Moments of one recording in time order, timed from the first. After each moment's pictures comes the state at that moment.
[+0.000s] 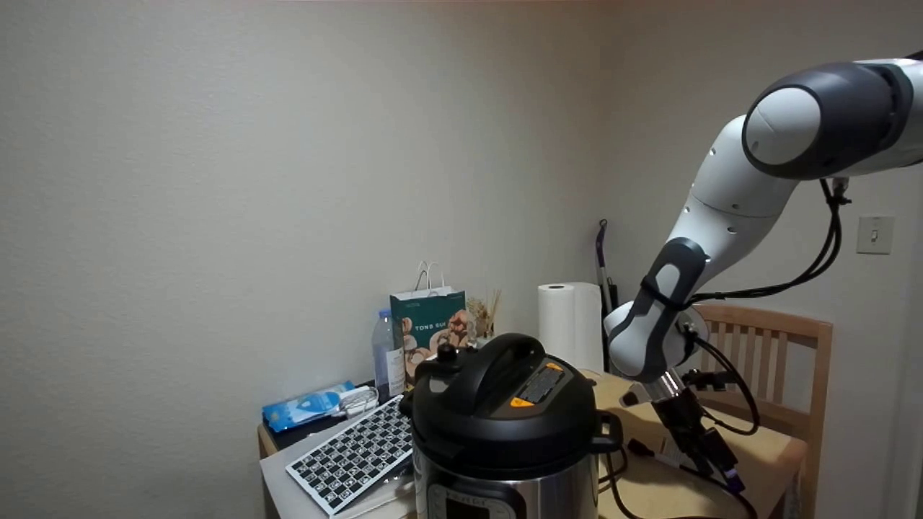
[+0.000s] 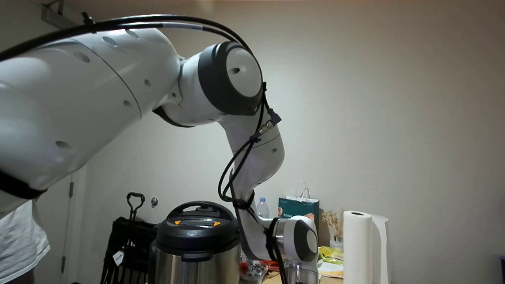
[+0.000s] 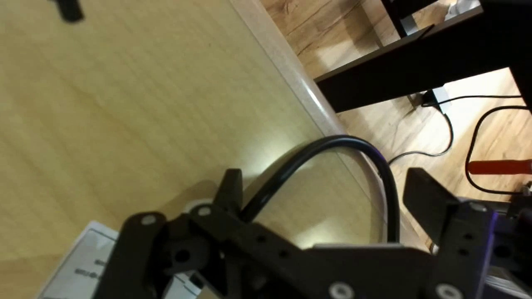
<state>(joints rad) -0.29 0.73 -0.09 -1.93 -0.26 2.11 -1.15</state>
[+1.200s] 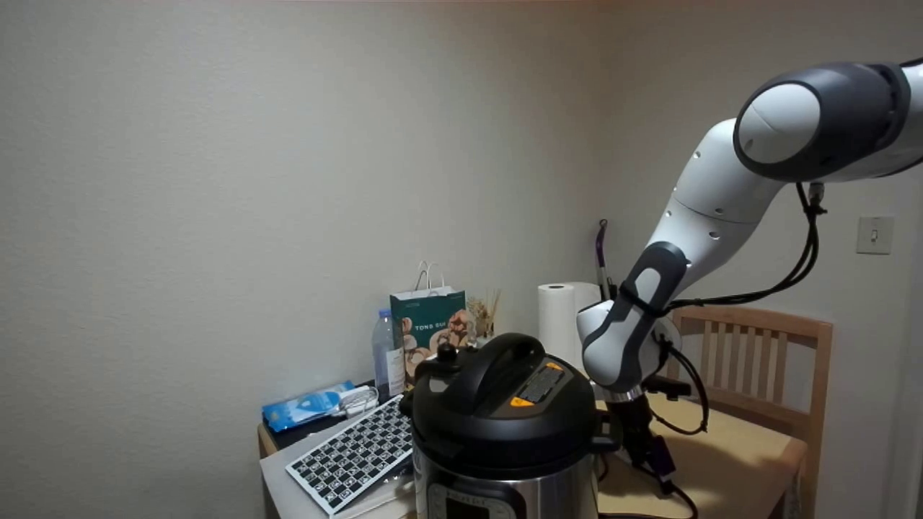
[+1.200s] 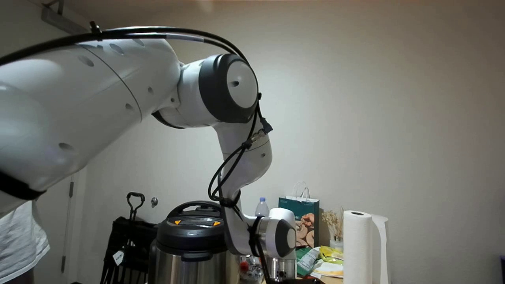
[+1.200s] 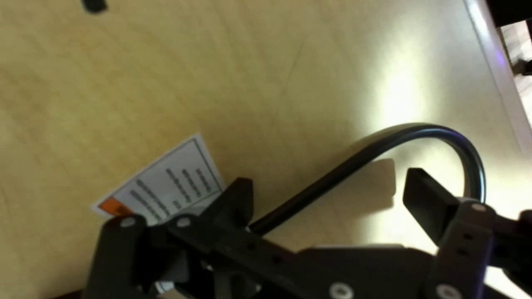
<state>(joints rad) -0.26 0.75 0.00 -1.92 -0.24 2.36 -1.14</state>
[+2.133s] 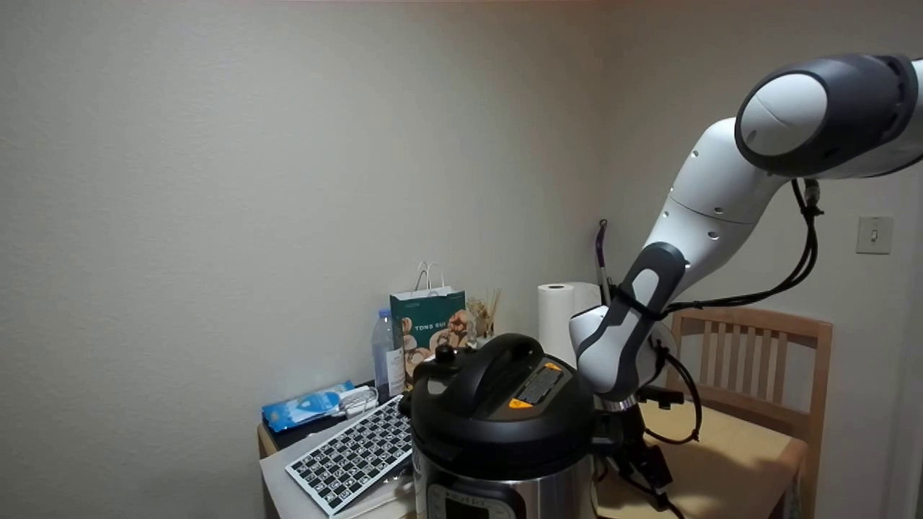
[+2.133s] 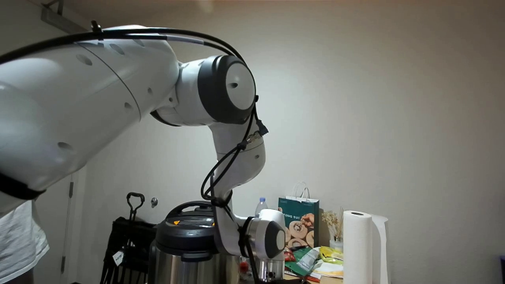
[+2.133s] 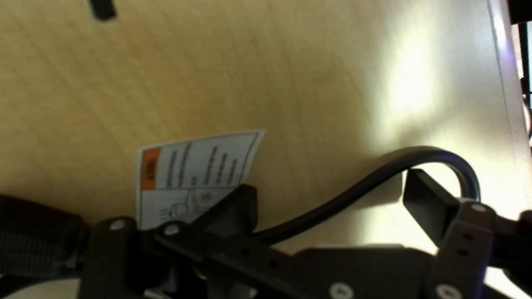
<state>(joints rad) -0.26 0.74 0.05 -1.96 -0.24 2.38 -1.23</state>
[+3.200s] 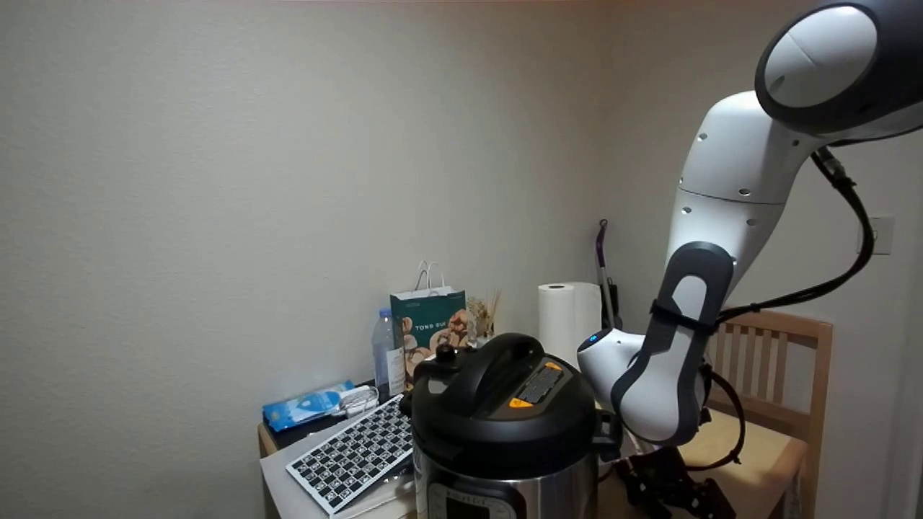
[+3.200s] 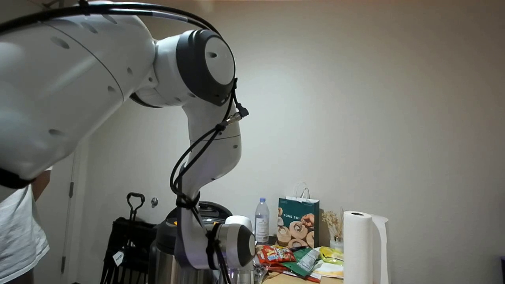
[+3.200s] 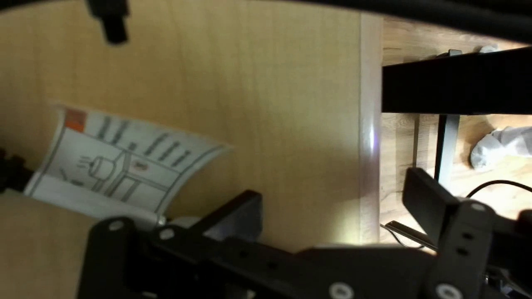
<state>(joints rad) -0.14 0.60 0.00 -2.27 -0.42 2.44 -1.35</state>
